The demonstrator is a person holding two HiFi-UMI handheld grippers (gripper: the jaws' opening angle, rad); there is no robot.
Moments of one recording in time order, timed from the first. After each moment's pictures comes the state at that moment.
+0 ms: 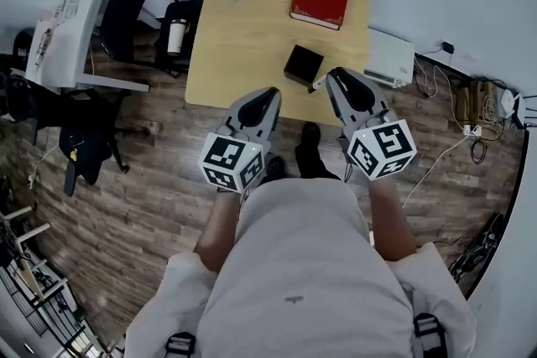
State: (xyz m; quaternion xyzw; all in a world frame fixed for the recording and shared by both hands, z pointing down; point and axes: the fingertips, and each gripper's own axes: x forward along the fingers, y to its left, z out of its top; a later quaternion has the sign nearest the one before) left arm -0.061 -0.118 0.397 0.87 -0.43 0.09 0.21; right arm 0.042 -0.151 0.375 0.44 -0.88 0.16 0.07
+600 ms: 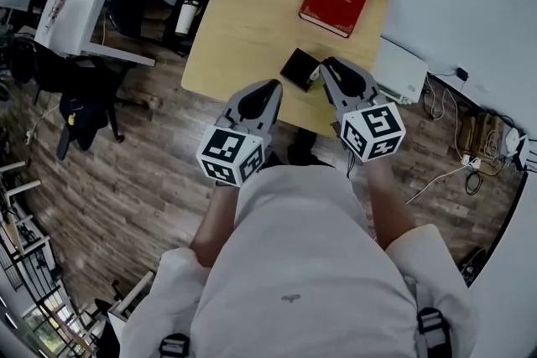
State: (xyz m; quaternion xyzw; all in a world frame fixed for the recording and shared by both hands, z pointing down) left arm -0.033 -0.155 0.411 0.83 -0.50 0.09 0.22; right arm 0.047 -0.214 0.429 0.35 -0.92 0.16 0.11
